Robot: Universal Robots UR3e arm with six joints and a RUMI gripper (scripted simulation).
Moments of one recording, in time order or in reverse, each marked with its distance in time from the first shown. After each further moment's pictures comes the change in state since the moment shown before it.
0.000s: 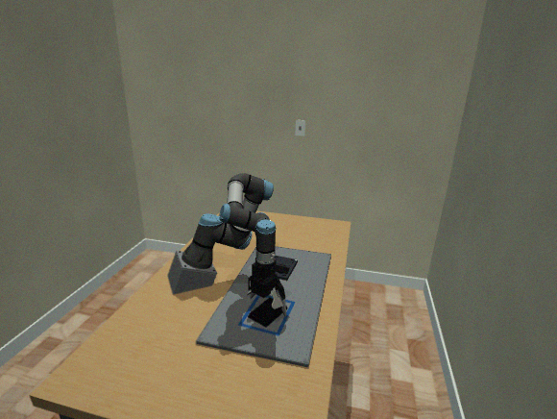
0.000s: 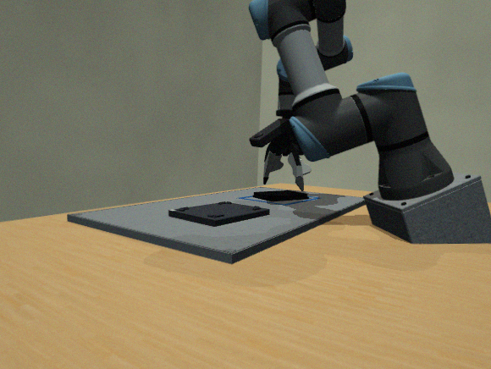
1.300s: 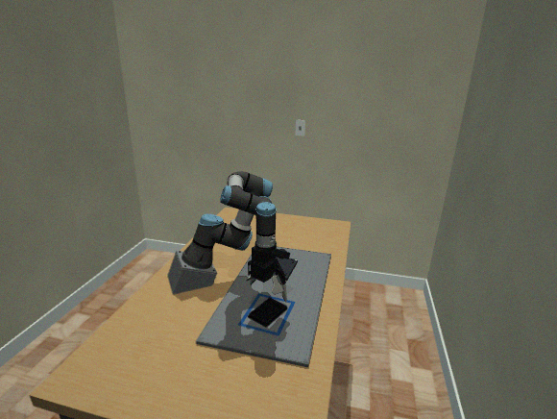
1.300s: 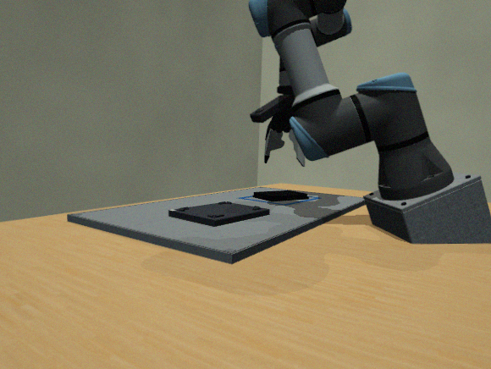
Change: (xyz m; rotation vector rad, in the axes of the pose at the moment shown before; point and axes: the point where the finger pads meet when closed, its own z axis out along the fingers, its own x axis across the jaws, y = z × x) arm 0.000 0.000 -0.062 0.000 -0.001 0.006
